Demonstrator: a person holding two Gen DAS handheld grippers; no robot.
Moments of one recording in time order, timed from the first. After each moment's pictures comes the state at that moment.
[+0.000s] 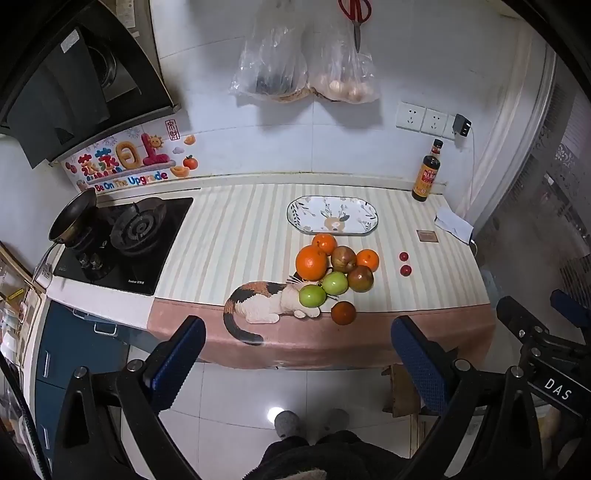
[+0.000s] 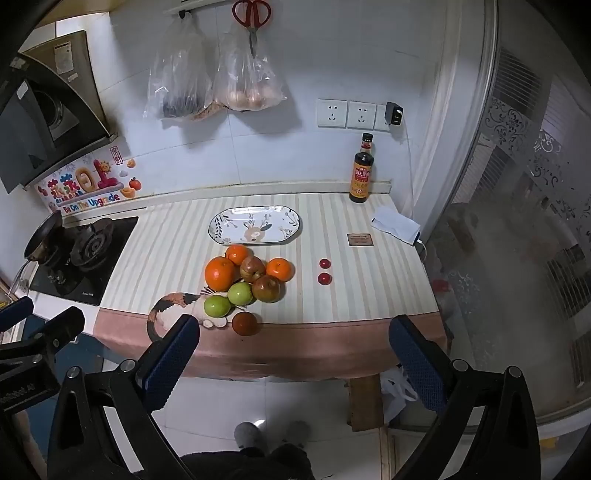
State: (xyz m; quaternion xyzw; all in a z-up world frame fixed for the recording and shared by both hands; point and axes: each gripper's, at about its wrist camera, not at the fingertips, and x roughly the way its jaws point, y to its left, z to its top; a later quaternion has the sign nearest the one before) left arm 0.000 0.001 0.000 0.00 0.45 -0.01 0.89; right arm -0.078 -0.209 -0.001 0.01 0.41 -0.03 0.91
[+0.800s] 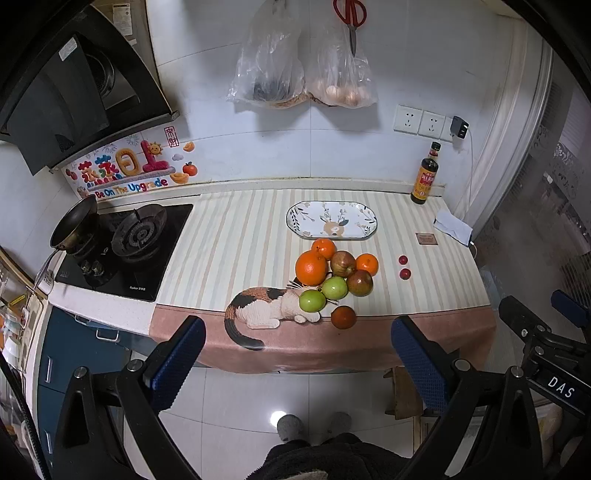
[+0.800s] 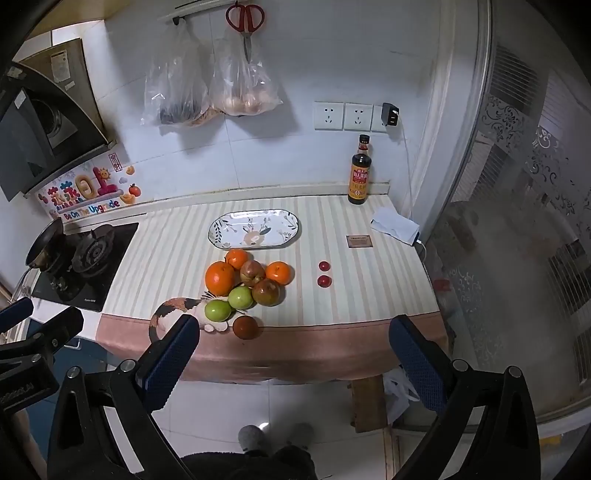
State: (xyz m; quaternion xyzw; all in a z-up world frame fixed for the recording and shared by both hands) left arm 0.007 -0.009 0.005 0.01 0.46 -0.01 0.89; right arm -0.084 -0.213 0.006 0.03 0.41 -0.03 0.91
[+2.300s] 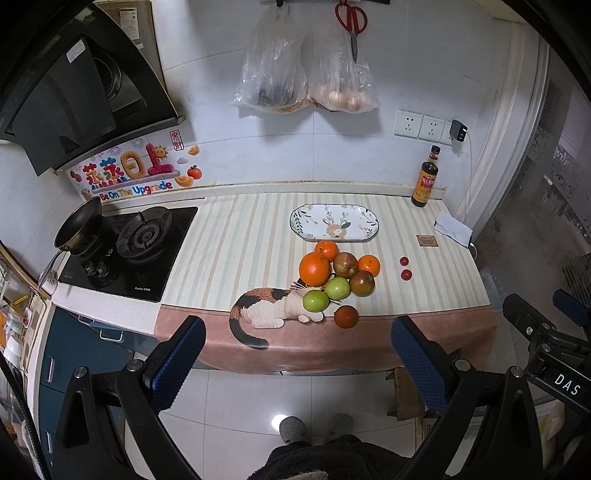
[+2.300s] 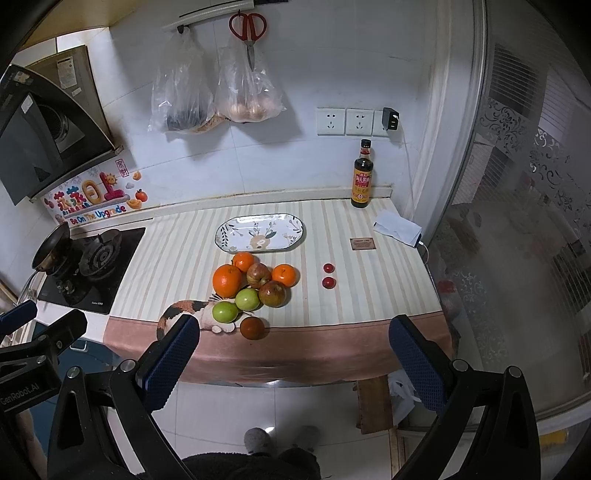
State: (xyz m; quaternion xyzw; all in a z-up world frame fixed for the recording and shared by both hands) left arm 0.003 0.000 0.016 0.01 0.45 -0.01 0.89; right arm -0.099 -0.204 0.014 0.03 0.40 -0.03 0.92
